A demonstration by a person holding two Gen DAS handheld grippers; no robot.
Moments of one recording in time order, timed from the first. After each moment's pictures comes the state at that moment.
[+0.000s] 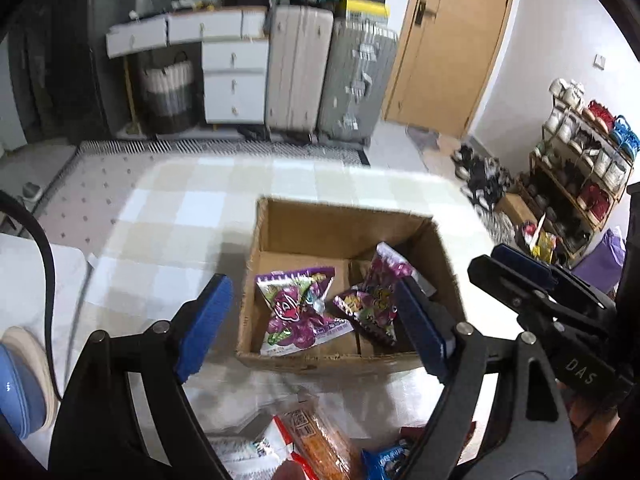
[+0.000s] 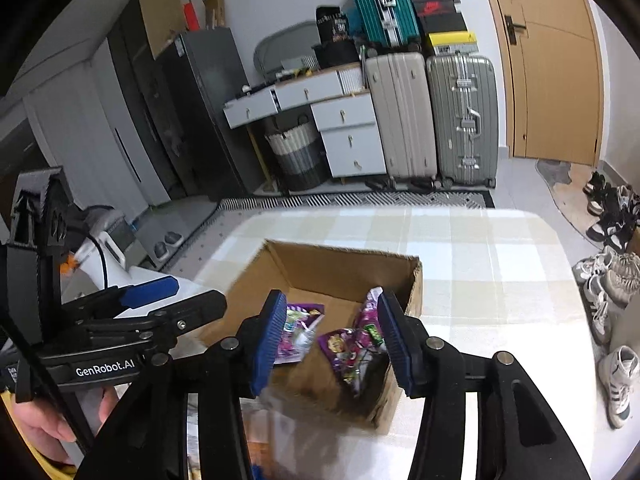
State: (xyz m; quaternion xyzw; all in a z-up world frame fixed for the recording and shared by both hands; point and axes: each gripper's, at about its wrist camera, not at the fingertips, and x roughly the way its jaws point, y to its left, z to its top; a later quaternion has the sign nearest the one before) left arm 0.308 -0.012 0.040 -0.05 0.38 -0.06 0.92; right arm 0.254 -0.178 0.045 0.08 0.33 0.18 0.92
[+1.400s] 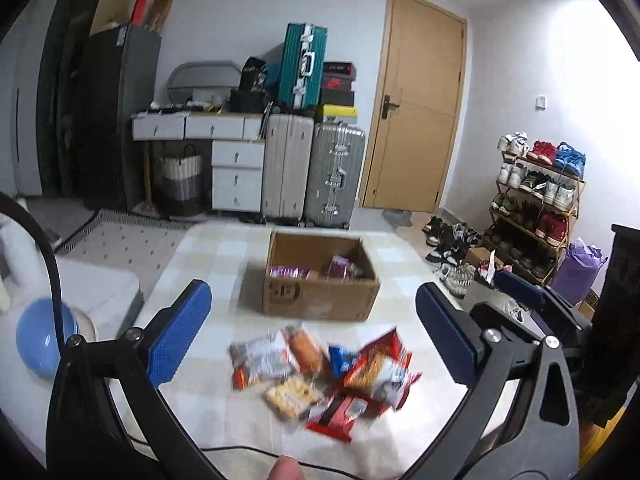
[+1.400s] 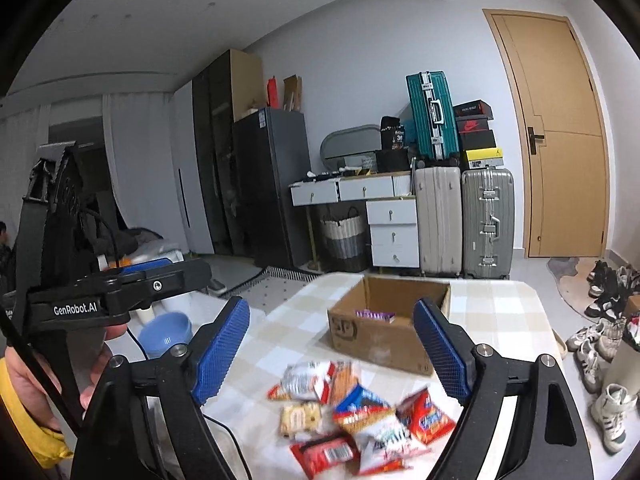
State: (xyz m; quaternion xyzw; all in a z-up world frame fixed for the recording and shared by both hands) left arm -0.069 0.029 0.149 -0.05 0.21 -0.08 0.97; right arm -0.063 -0.165 0.104 0.04 0.14 0.23 0.96
